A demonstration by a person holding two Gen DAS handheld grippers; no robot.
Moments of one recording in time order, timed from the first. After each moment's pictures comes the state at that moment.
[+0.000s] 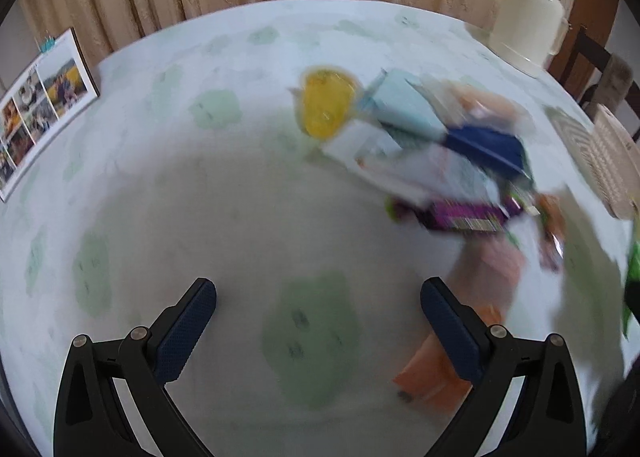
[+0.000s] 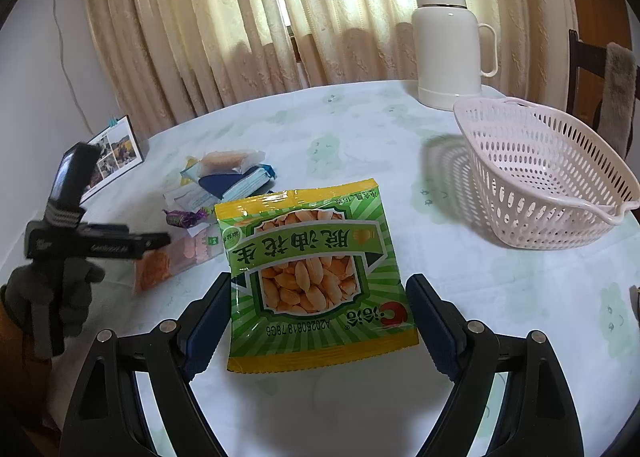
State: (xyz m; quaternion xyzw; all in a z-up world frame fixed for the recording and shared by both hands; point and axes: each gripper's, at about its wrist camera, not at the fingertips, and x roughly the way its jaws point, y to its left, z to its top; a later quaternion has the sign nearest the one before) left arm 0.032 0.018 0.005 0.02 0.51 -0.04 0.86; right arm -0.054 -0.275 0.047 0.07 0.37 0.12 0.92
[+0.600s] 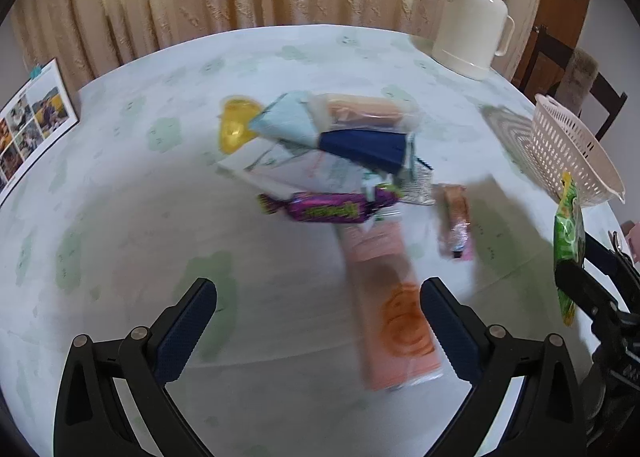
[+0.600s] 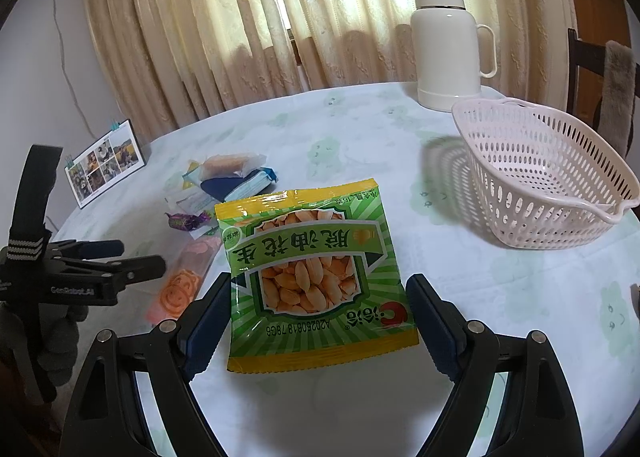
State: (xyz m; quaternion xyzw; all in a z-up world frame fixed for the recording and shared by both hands) left arm 0.004 -0.042 0.029 0.02 0.47 -0.08 0.88; right arm -0.054 -0.276 0.050 0.07 0.36 0.12 0.92
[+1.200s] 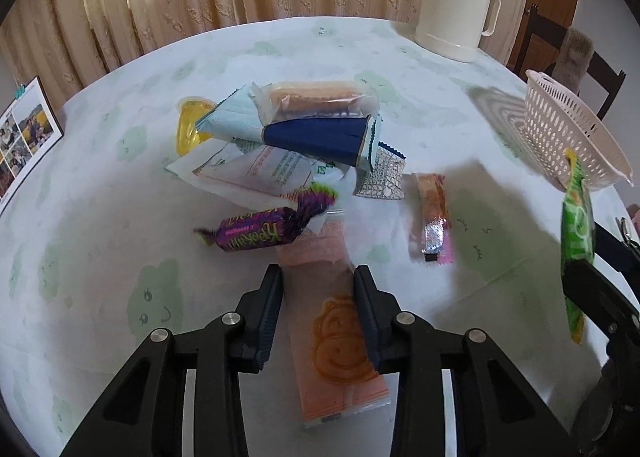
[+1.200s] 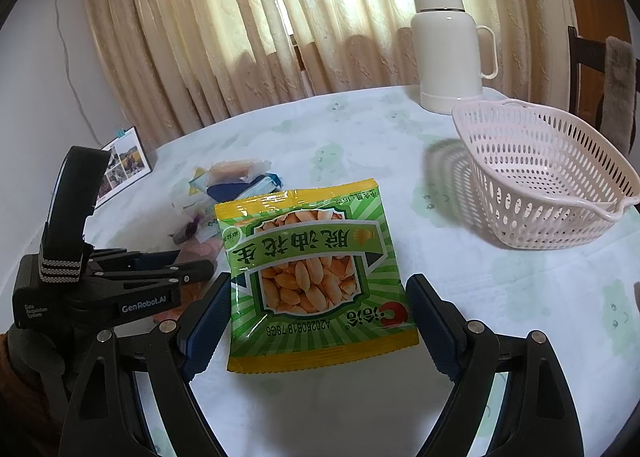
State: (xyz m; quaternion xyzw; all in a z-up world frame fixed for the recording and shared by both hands) left arm 0.007 -0.068 0.015 0.04 0.47 -0.09 0.87; right arm -0.057 -0.277 0.052 0.08 0.36 0.13 0.92
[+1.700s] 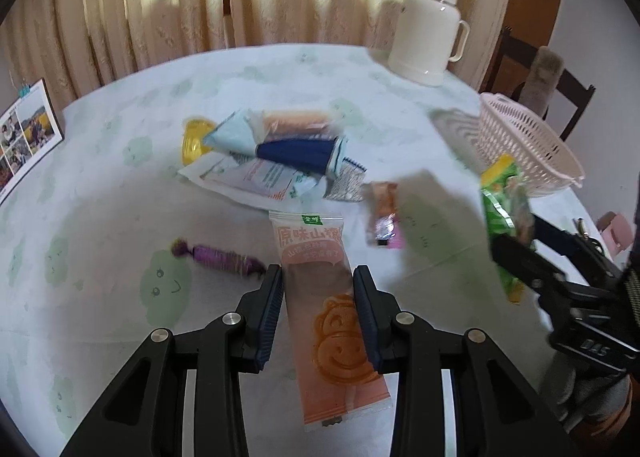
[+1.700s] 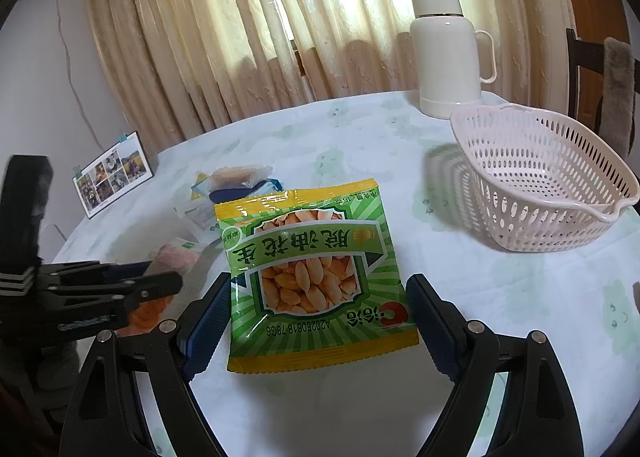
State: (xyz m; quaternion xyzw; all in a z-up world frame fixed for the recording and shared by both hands) left arm -0.035 -0.061 0.051 0.02 0.44 -0.13 0.89; right arm -0.060 -0.280 0.054 0.09 0.34 0.13 0.93
